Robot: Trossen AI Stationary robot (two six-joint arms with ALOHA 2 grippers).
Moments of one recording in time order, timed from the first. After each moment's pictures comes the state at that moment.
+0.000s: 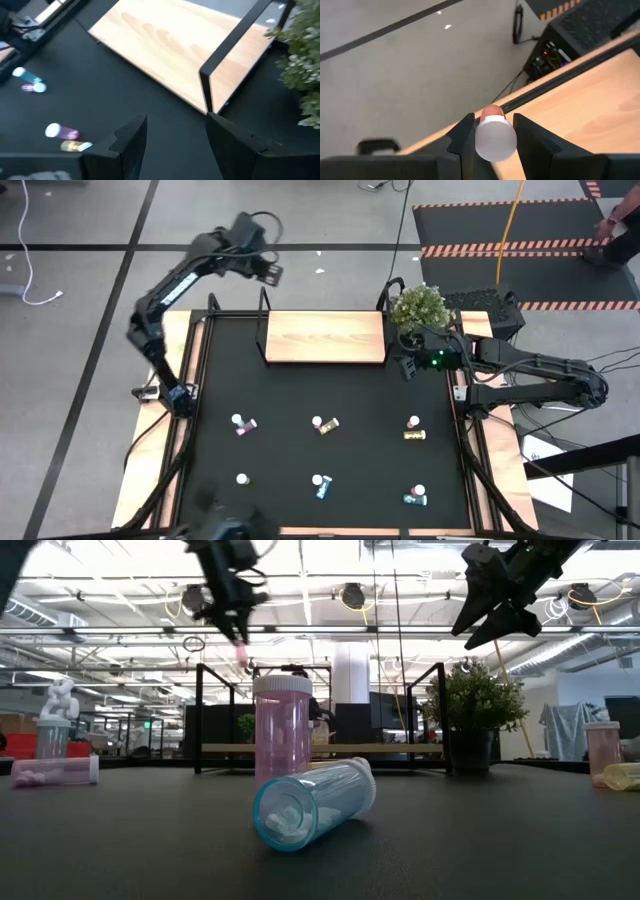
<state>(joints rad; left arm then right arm) 0.82 1.77 1.96 -1.13 -0.13 -0.19 -0.26 0.86 0.81 -0.70 0.20 0.62</state>
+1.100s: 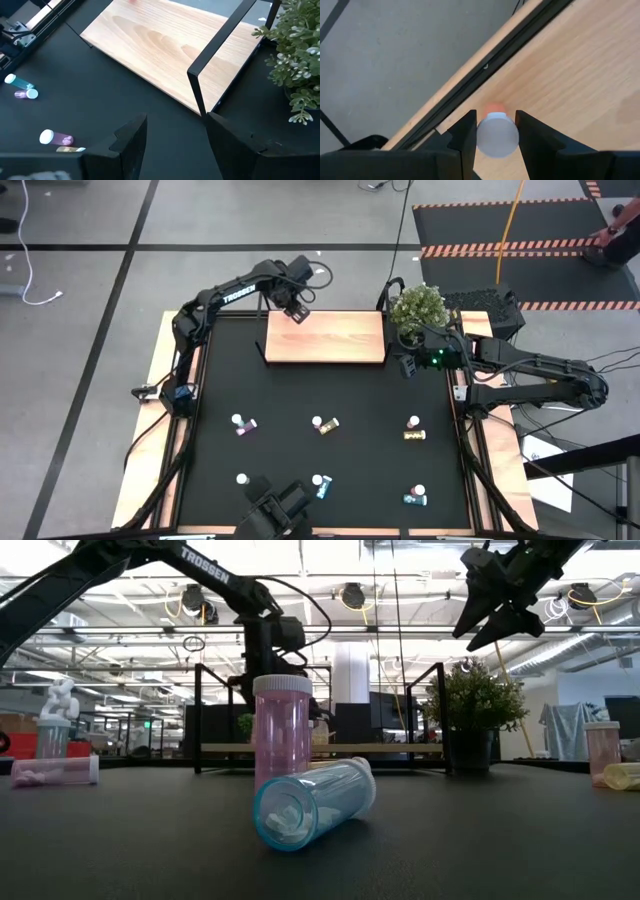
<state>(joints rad) 0.73 2.13 1.91 -1.10 -0.15 -0.06 -0.27 0.86 0.81 -0.71 0.23 0.64</state>
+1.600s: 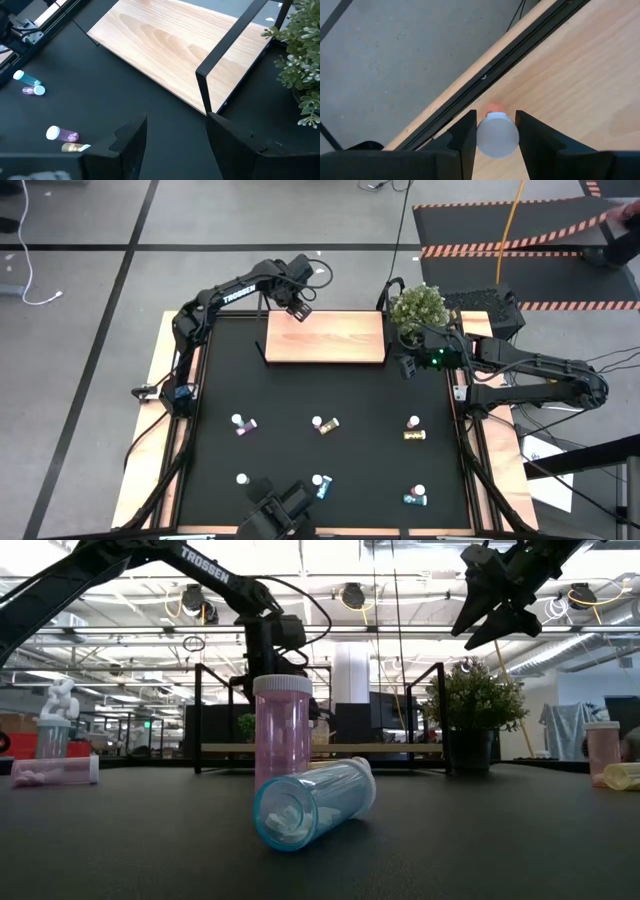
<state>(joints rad) 0.72 2.14 1.91 -1.07 -0.12 -0.09 -0.27 0.86 0.81 -0.70 0.21 0.62</state>
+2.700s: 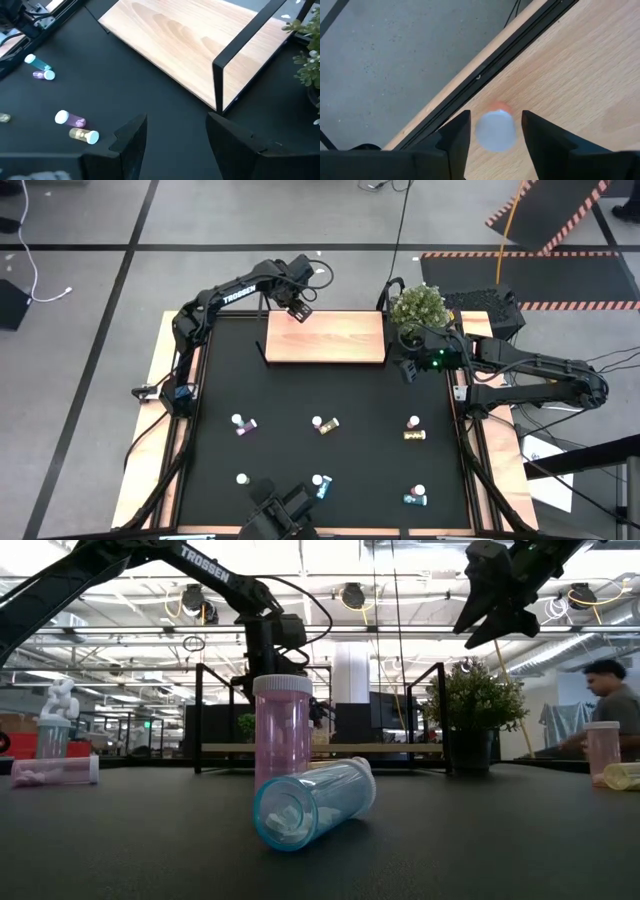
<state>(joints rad) 0.71 2.14 1.90 -1.07 -0.11 -0.08 -0.26 0.86 0.81 -0.71 0.14 0.58</state>
